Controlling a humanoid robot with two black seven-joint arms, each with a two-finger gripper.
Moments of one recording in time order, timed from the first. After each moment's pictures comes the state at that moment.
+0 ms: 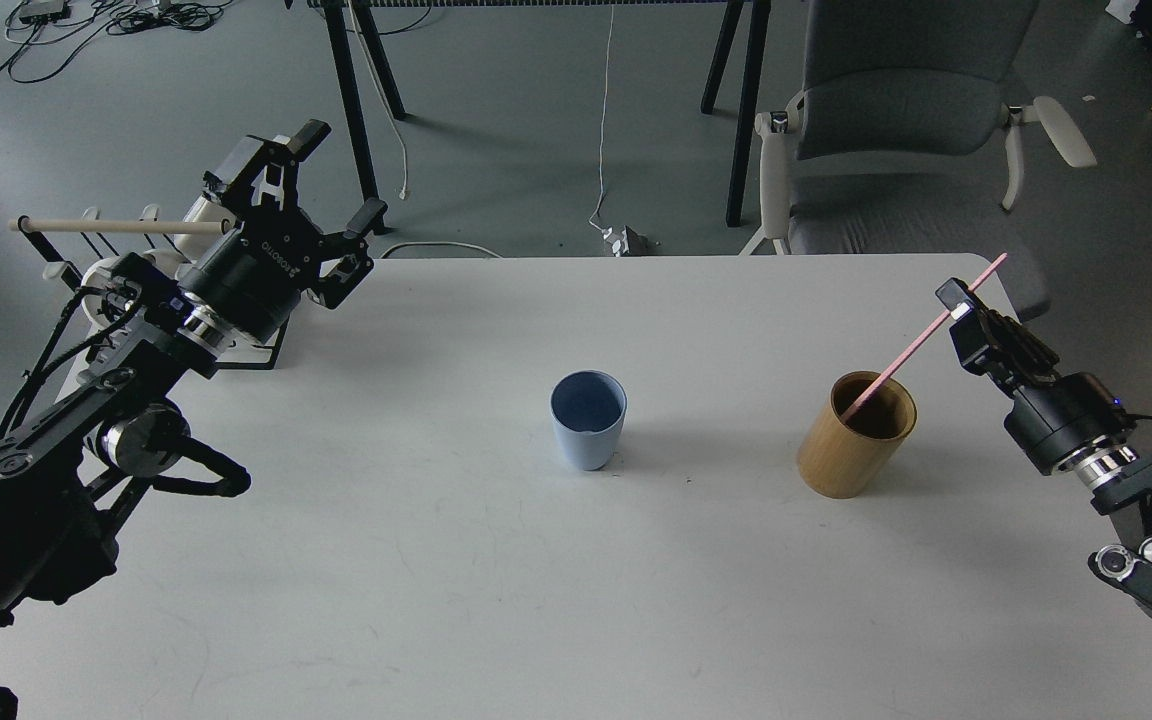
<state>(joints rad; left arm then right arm) -0.56 0.40 -0.85 -0.92 0.54 -0.49 -0.49 0.31 -0.76 0.70 1.23 -1.36 -0.49 0.49</state>
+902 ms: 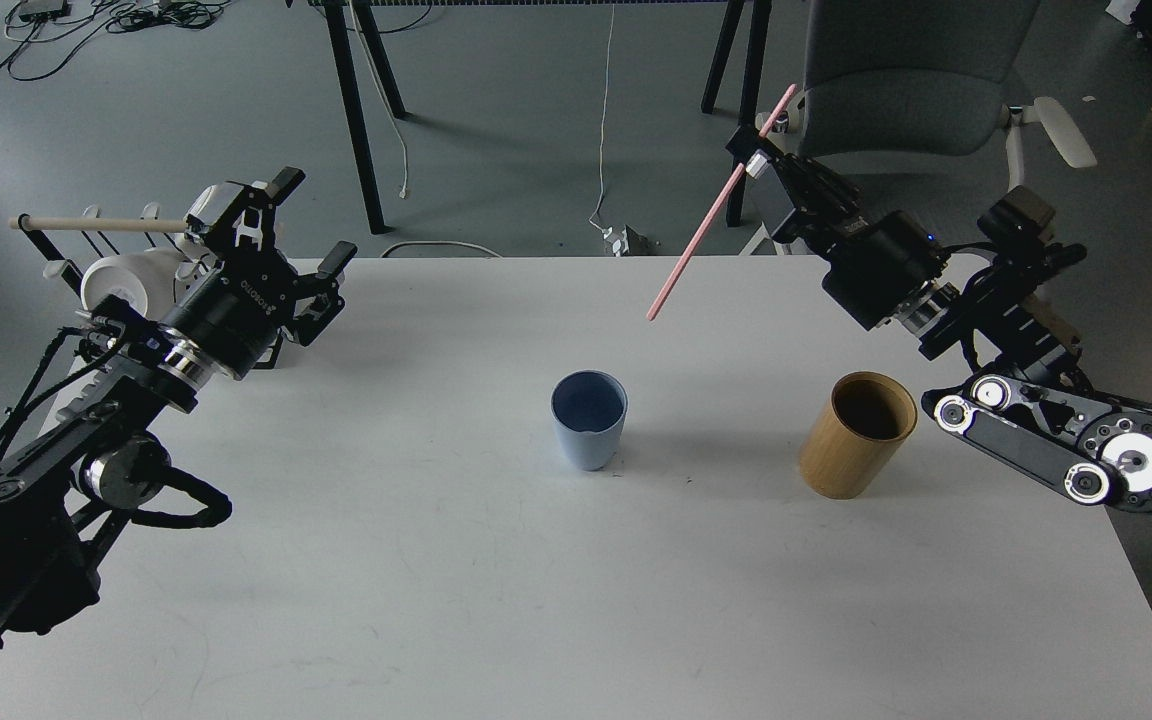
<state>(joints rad) -0.52 0.41 -0.85 -0.85 0.54 -0.49 -0.49 0.87 -0.48 0.30 1.16 -1.35 -0.49 0.49</state>
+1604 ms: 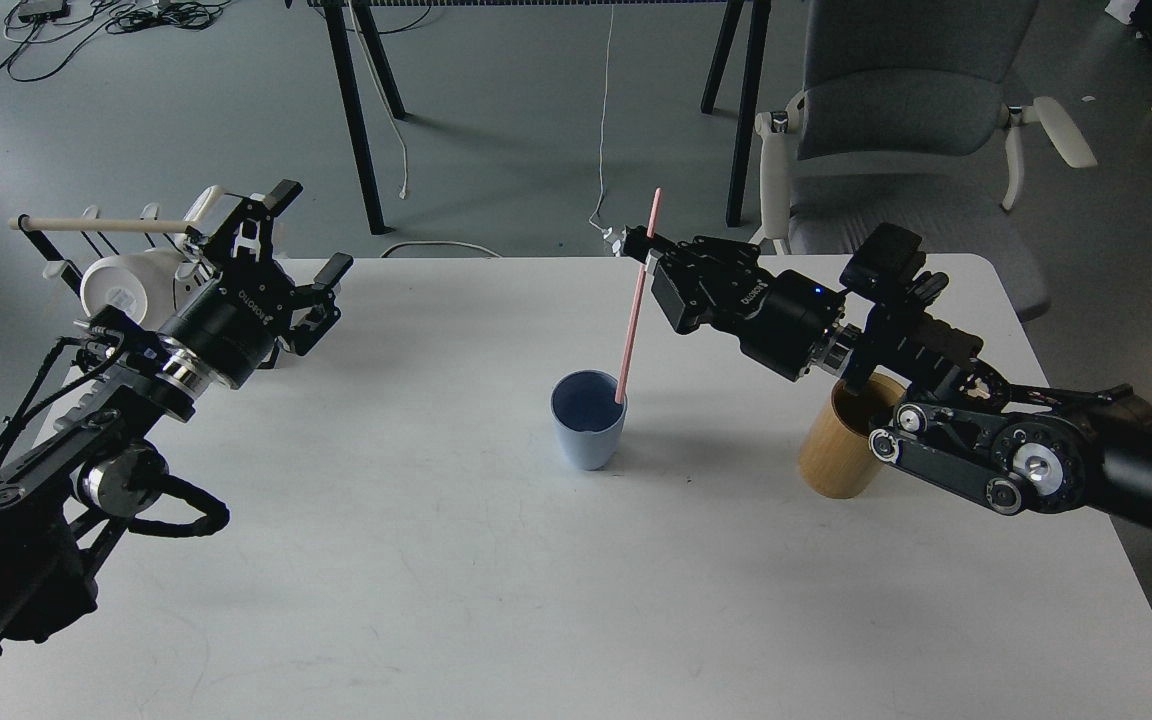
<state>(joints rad) -0.51 0.40 -0.85 -0.83 0.54 -0.49 -0.49 0.95 -0.37 0.08 1.02 -1.45 -0.49 0.49</state>
